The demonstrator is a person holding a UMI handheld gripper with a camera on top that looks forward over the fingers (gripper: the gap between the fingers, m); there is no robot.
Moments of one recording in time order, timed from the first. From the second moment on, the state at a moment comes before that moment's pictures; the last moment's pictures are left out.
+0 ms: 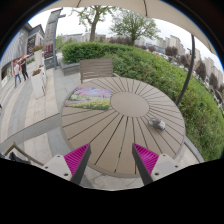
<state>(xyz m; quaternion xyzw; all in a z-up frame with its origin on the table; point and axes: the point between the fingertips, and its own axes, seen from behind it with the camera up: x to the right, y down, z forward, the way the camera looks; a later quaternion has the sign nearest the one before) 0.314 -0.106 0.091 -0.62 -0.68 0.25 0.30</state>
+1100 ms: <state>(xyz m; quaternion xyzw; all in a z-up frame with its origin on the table) 0.156 0.161 -0.016 -0.67 -0.60 0.27 0.34</state>
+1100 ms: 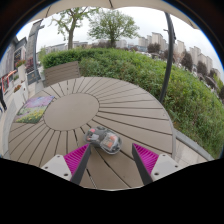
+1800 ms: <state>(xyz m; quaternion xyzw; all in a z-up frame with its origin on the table) 0.088 0.174 -0.017 -0.70 -0.59 0.26 0.30</state>
